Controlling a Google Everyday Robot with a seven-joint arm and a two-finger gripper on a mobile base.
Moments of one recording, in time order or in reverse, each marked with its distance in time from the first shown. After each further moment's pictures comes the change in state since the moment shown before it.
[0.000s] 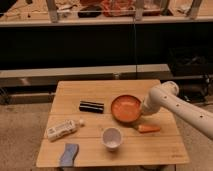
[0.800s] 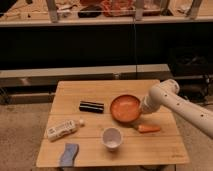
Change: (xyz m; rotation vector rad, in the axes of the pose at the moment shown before) arm 0.001 -0.006 -0.008 0.009 0.002 -0.039
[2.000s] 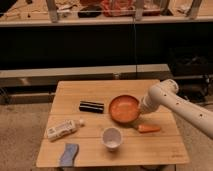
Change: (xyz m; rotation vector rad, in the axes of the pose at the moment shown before) arm -0.001 -0.007 0.002 0.014 -0.008 -0.050
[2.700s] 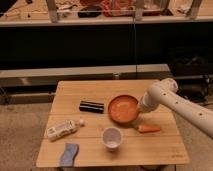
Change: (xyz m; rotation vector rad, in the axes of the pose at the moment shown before) arm 0.000 -0.007 -0.007 0.002 -0.001 -0.037
